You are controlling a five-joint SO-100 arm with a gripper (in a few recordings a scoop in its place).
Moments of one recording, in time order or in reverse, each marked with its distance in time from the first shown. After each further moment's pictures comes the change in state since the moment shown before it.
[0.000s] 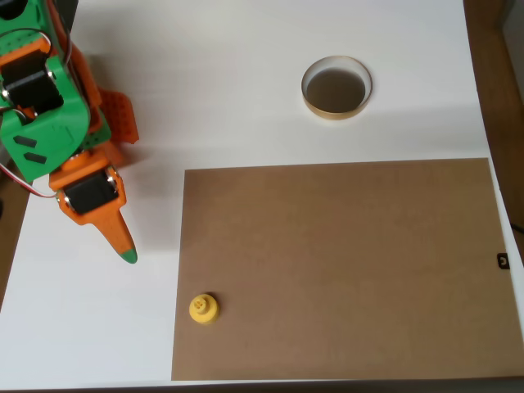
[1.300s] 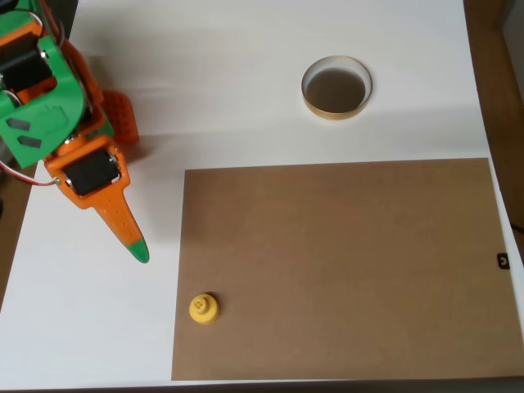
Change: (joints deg) arm -4.0 -2.1 -7.6 -0.6 -6.1
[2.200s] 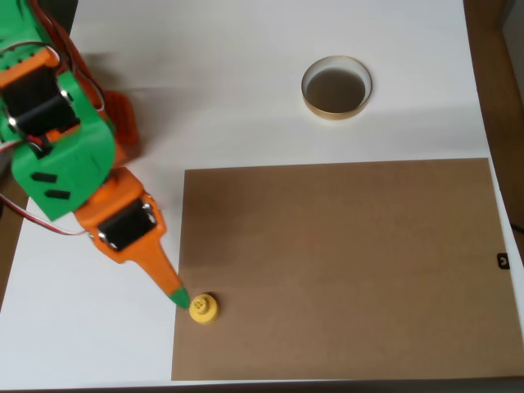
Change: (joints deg) arm -3.9 -51.2 -27.3 -7.6 5.4
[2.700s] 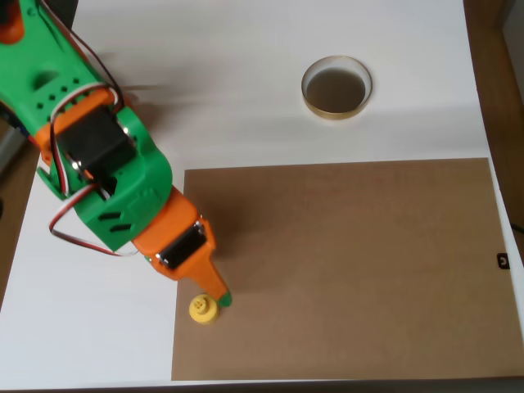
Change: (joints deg) arm -6.0 -24.2 -17.7 10.9 3.9
